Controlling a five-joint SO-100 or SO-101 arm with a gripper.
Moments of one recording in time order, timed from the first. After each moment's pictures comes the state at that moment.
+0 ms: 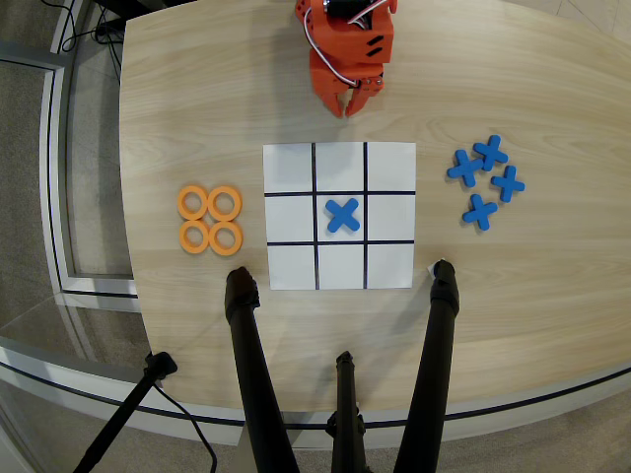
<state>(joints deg) -2.6 190.3 179.9 74.7 -89.5</state>
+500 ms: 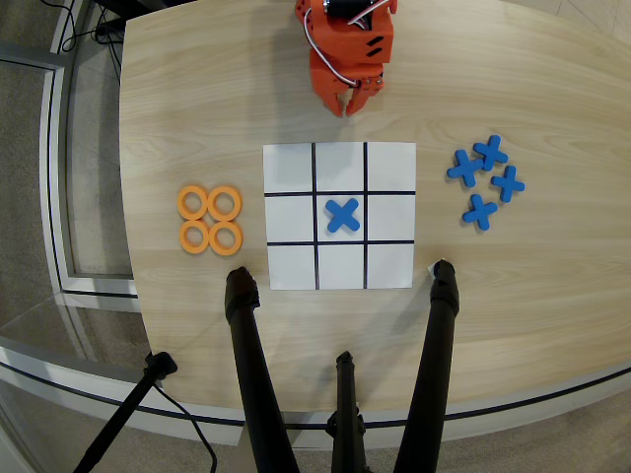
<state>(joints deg) -2.6 189.2 179.6 74.7 -89.8</state>
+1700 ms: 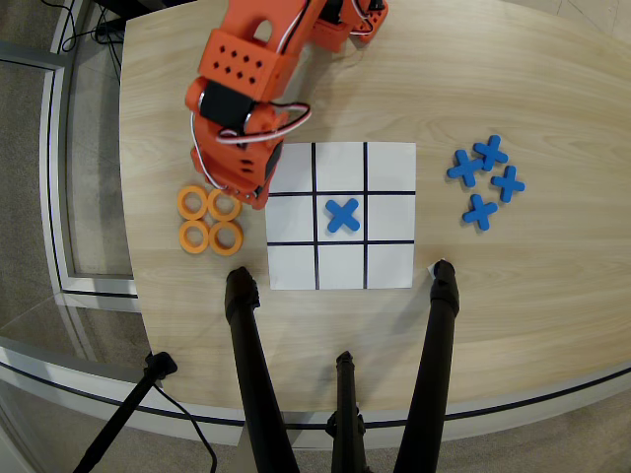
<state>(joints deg) 28.2 104.6 124.7 38.8 -90.3</state>
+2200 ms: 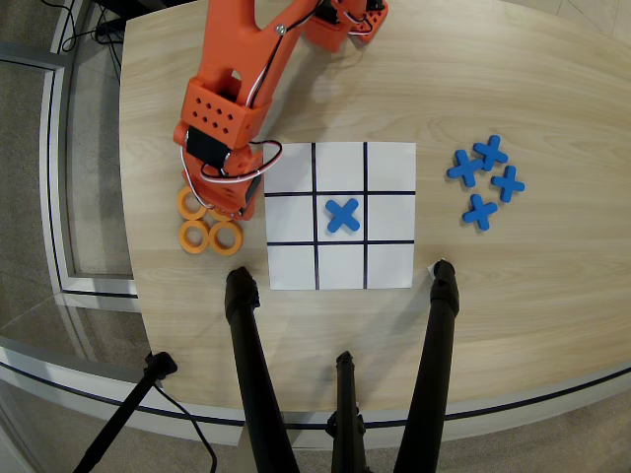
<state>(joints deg) 30.8 87.1 115.0 33.8 -90.5</state>
